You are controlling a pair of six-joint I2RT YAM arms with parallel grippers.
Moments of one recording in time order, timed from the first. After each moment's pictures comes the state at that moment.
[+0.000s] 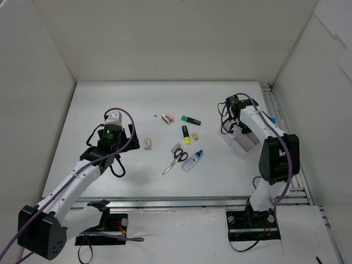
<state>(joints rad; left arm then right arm) -0.37 1.04 0.77 -0.37 -0.21 -0.43 0.19 1.76 1.38 -1.07 0.89 -1.33</state>
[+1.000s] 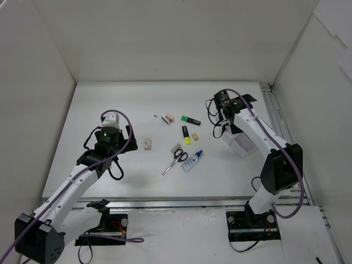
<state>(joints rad) -0.37 0.99 0.76 -0.39 -0.24 -0.43 0.34 1.67 1.39 -0.95 0.93 -1.38</state>
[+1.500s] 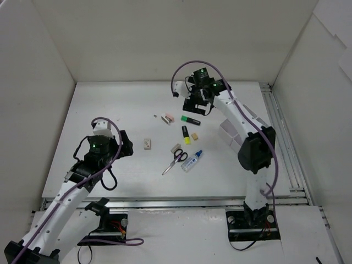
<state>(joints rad) -0.37 0.78 0.71 -0.46 -0.21 -0.43 0.45 1.98 1.97 -0.86 0.05 -1.02</state>
